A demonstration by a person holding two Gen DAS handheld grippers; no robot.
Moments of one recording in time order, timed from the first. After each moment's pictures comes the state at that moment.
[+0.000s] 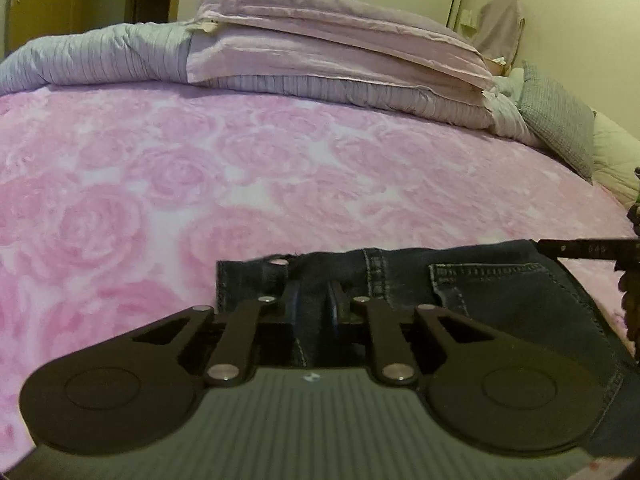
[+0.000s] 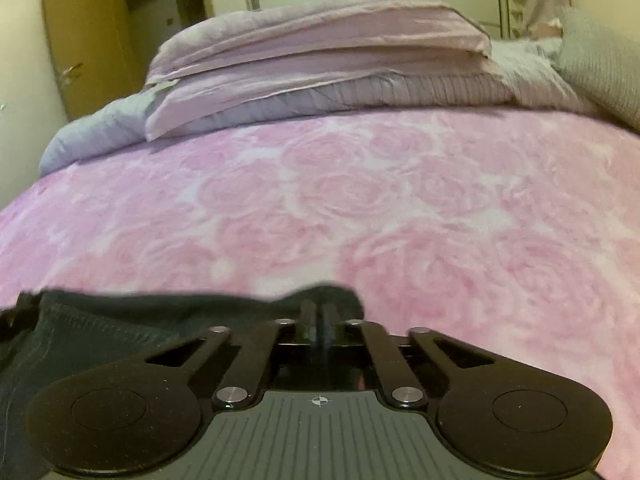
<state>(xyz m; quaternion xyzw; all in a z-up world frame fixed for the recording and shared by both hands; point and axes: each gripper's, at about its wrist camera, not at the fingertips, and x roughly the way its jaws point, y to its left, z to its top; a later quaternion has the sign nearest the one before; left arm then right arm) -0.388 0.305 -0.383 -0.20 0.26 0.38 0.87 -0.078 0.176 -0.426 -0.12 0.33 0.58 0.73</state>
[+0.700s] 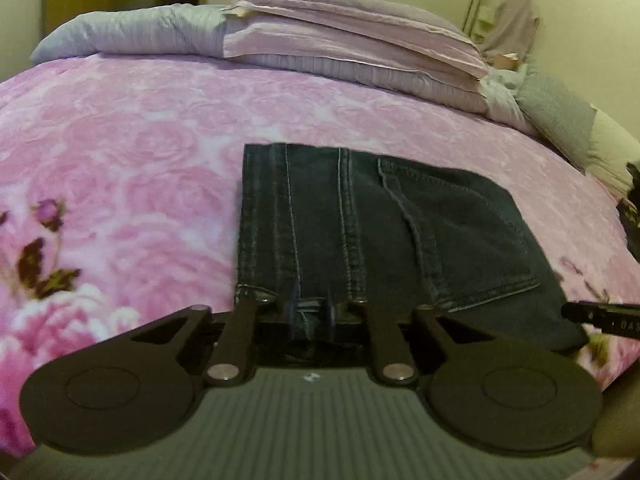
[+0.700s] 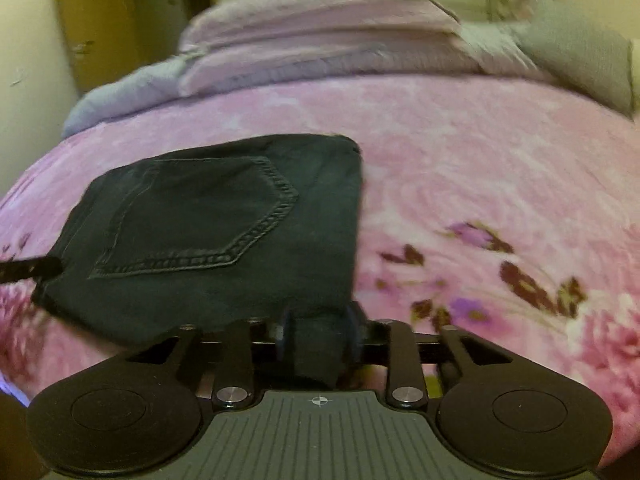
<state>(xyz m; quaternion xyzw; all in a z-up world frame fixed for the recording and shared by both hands) -0.453 0.174 -0.346 -0.24 0.28 0.40 0.84 -0.176 0.005 -0.399 -0.16 0.36 0.55 0.73</state>
